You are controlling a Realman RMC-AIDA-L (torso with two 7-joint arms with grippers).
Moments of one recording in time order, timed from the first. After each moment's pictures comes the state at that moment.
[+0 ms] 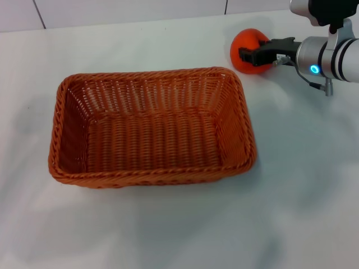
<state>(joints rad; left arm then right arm) -0.31 -2.16 0.22 0.54 1.54 1.67 -1.37 0.74 2.07 -1.05 -0.43 -1.85 -0.52 -1.42</state>
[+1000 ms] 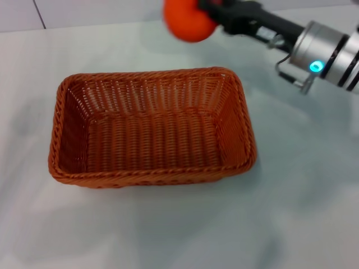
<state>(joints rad) -0.31 -2.15 0.23 0.53 1.55 1.64 -1.33 0.65 2.09 -0.96 -0.39 -1.26 -1.21 -1.84</state>
